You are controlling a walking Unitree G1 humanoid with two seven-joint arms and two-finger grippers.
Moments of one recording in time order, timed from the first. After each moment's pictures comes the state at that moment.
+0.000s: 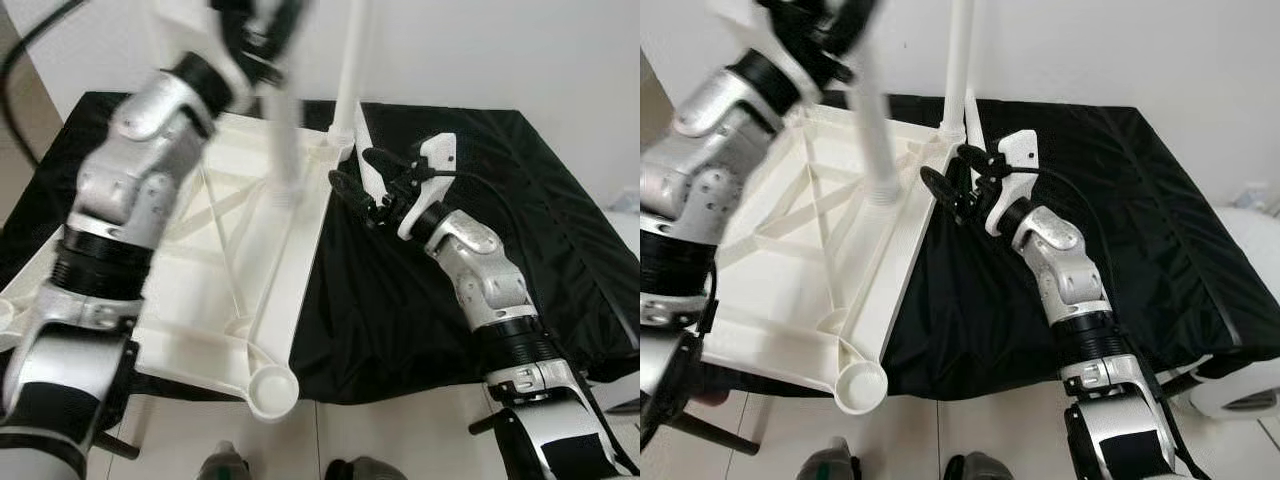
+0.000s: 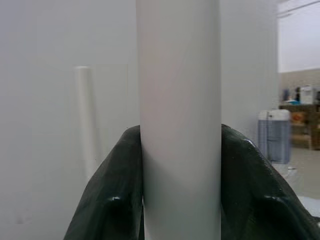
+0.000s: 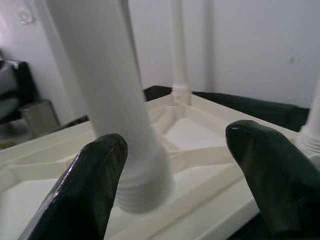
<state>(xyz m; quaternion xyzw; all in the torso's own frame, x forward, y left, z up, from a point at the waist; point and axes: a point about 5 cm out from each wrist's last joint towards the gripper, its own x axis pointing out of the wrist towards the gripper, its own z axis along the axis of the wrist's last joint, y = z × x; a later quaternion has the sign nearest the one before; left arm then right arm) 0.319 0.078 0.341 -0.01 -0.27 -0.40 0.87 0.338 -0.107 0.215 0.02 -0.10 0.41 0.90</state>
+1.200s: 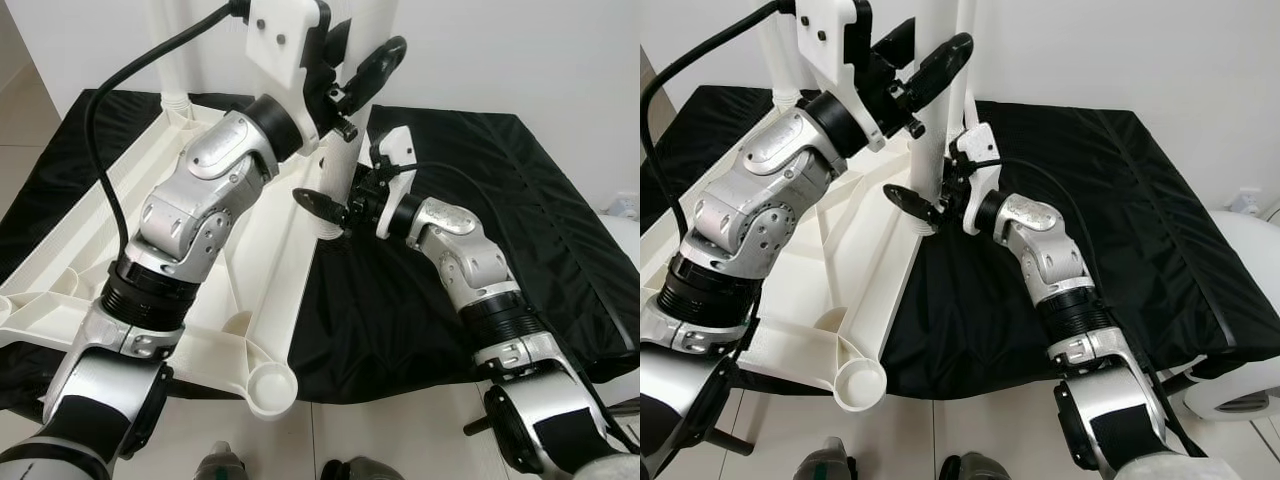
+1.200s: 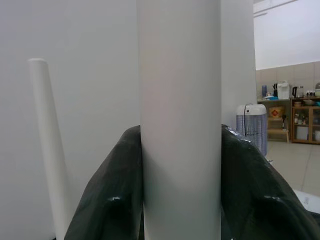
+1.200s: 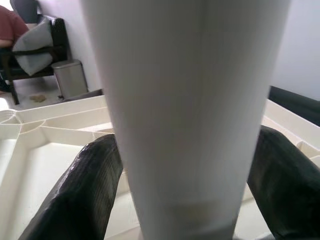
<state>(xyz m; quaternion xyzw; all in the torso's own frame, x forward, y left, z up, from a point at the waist) 0.305 0.050 0.328 0.00 -0.27 -0.43 0.86 0.350 -0.079 0.216 -0.05 -0.08 0.47 0.88</state>
